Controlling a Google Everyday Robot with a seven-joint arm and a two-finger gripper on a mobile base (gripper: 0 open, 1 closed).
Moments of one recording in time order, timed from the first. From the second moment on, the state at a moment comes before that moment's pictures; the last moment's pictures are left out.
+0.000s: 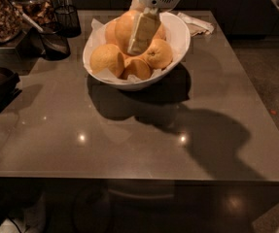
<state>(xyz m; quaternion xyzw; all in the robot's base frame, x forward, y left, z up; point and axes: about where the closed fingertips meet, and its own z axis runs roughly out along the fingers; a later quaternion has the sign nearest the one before) 0.608 0.000 1.005 -0.71 0.64 0.04 0.28</state>
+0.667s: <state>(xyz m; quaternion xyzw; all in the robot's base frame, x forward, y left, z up) 0.590 0.000 1.008 -0.71 0.65 0.05 0.27</state>
